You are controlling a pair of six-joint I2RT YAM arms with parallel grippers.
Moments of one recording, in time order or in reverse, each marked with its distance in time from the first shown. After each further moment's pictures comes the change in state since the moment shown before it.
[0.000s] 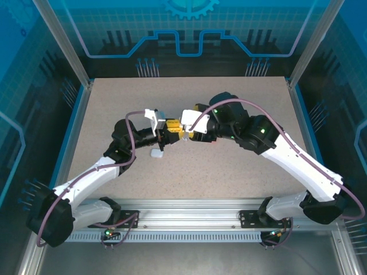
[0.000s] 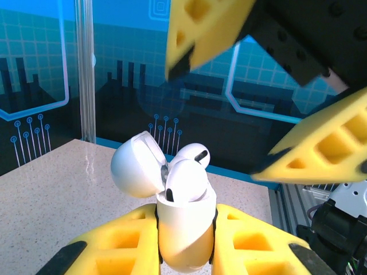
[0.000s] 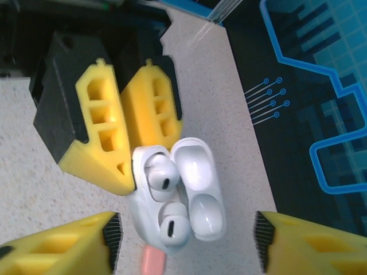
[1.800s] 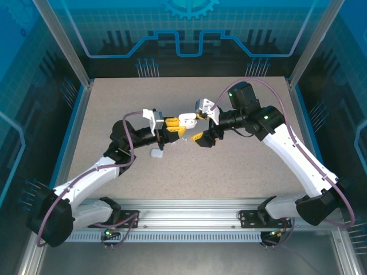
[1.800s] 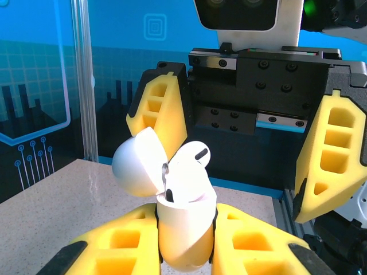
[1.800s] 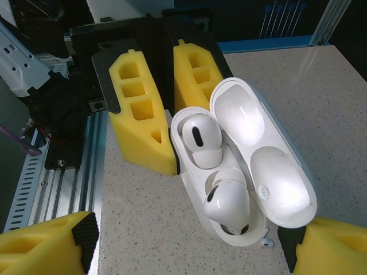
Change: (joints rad) left arm -0.001 0.000 -0.002 0.076 0.003 0.007; right arm -0.313 0.030 -0.118 0.029 -0.736 0.190
